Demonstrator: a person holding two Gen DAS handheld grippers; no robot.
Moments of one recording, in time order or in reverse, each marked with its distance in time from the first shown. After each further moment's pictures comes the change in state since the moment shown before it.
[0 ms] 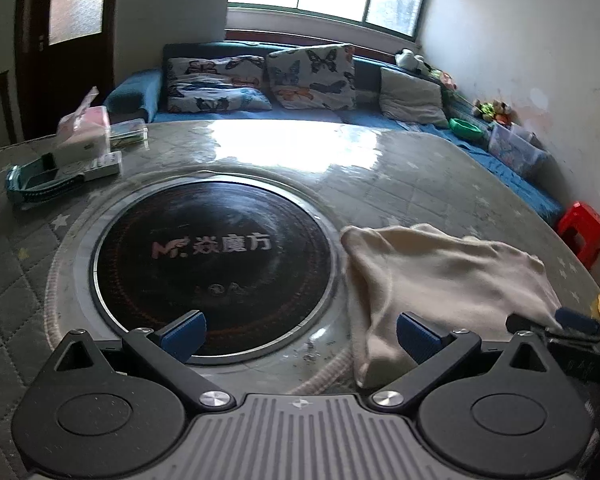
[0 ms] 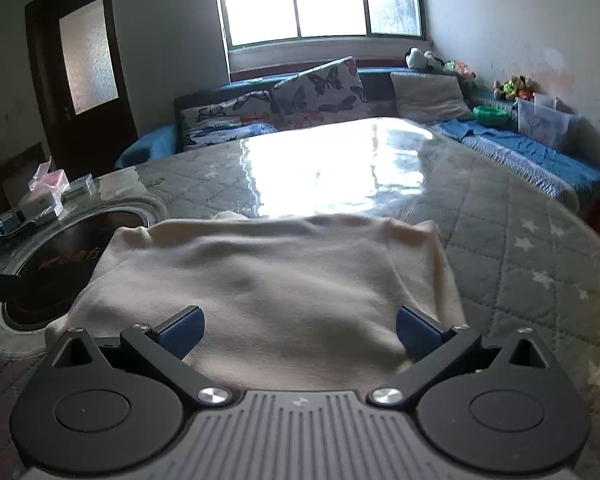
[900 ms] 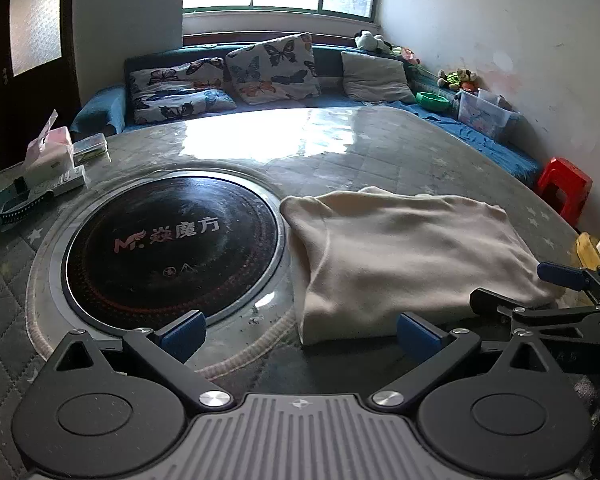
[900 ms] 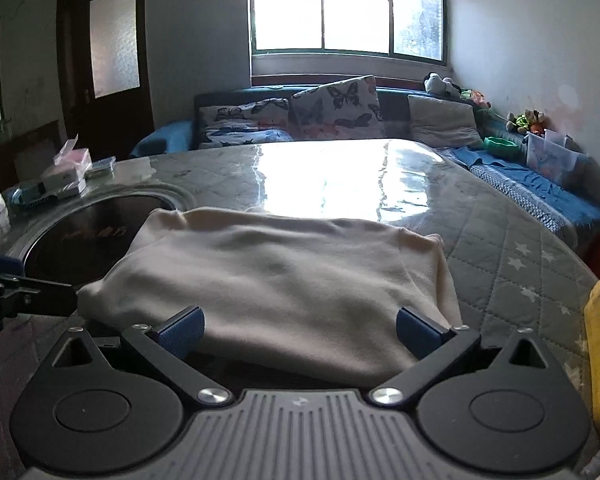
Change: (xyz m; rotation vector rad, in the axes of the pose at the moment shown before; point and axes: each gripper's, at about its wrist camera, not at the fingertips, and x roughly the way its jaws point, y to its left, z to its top) left arm -0.012 -0.036 -0.023 0.134 0.016 -0.032; right arm -0.027 0.026 -0.012 -0.115 -0.008 -0.006
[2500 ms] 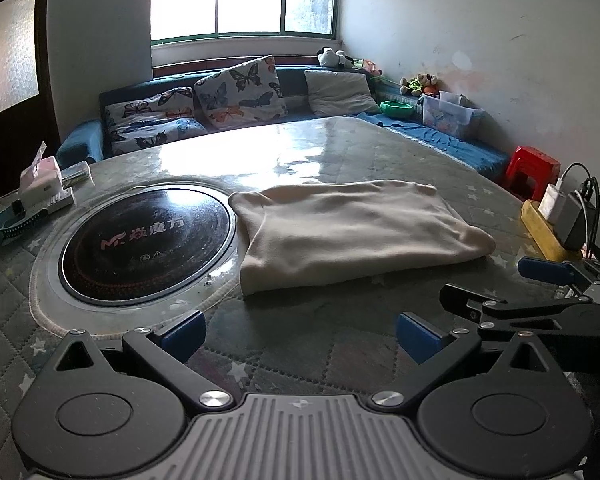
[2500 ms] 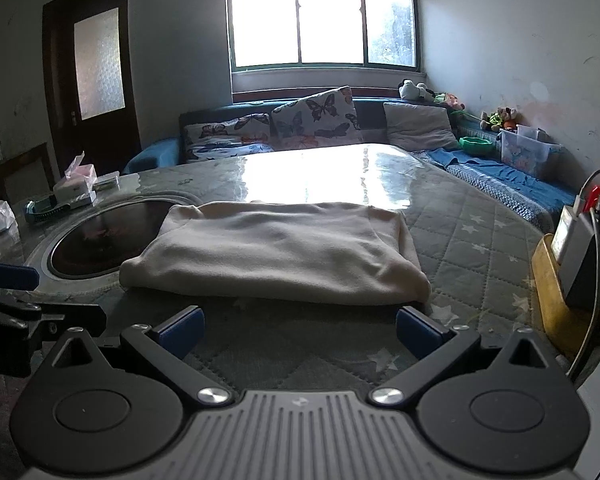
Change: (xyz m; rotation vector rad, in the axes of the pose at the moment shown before) left arm -0.057 -0.040 -0.043 0.090 -0.075 -0.046; right arm -0.075 0.010 -0.037 0.071 -0.050 -0.045
